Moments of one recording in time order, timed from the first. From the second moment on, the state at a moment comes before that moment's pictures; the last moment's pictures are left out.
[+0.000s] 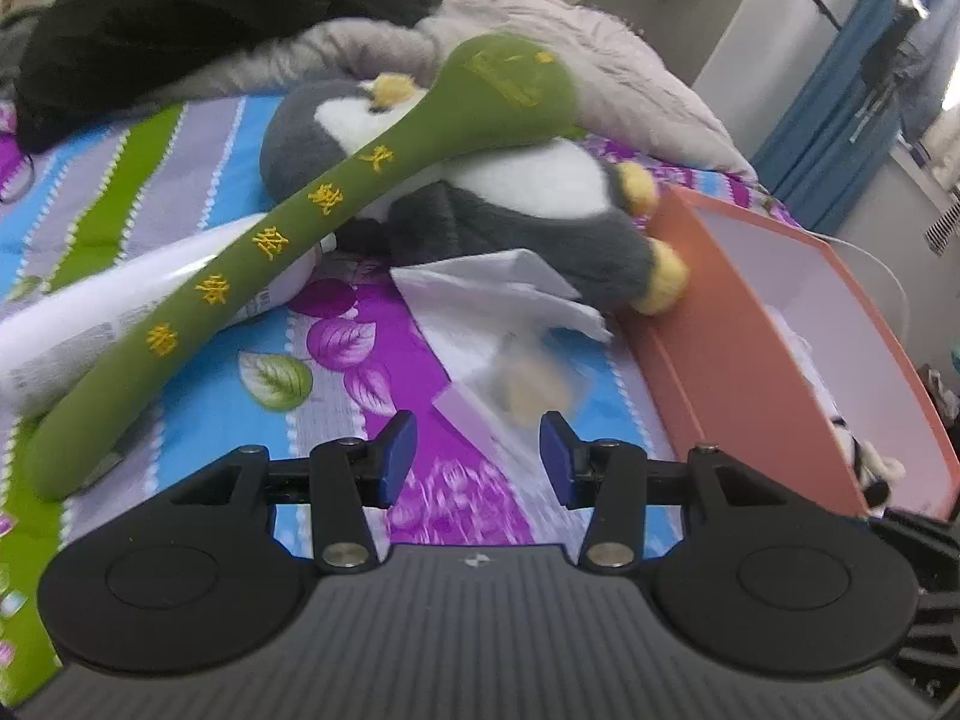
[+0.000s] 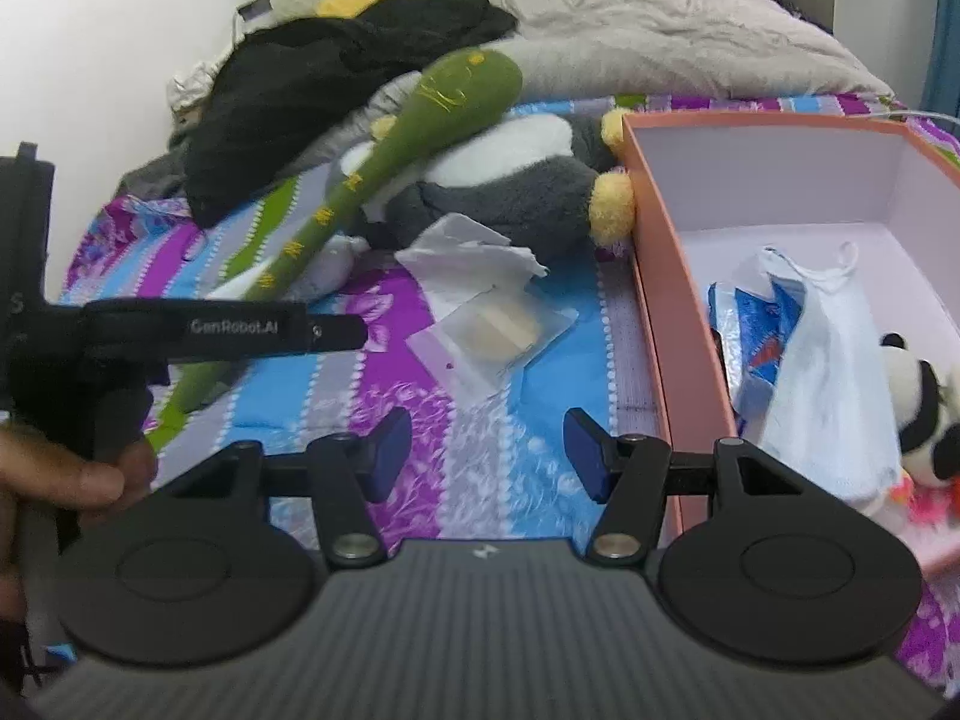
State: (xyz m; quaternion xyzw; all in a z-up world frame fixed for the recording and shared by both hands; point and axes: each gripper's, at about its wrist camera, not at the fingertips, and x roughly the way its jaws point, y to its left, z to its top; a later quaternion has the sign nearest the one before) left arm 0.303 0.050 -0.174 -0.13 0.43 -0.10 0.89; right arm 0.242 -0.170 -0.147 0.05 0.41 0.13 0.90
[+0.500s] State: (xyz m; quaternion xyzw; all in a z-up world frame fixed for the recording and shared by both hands) left arm 0.403 0.057 -0.242 -0.15 0.43 -0.11 0.88; right arm 0.336 -0.152 -0.220 0.06 0.45 0.13 0.88
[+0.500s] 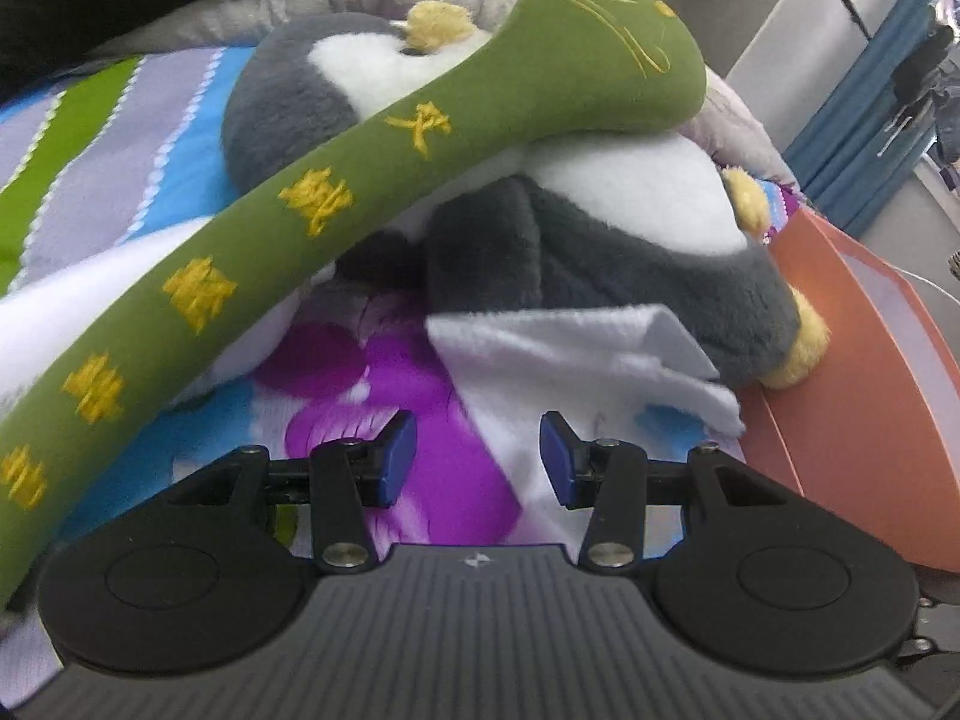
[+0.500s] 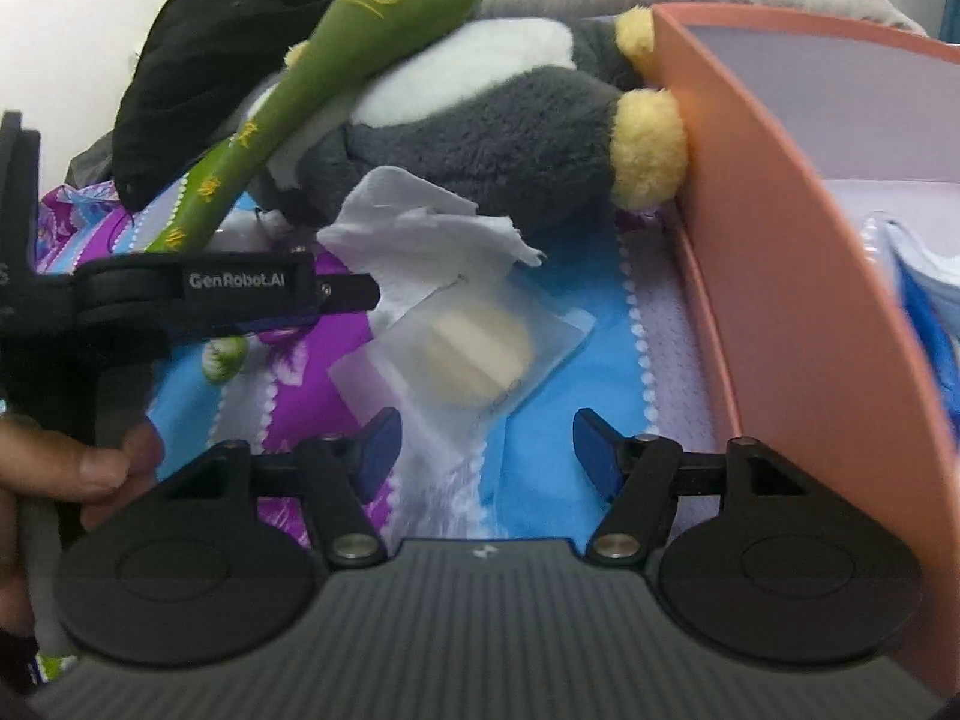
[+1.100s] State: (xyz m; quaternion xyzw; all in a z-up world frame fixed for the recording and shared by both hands) left arm 0.430 0.054 -0.250 -0.18 0.41 -0.12 0.88; right arm 0.354 -0.131 -0.224 0.04 0.44 0.11 0.89
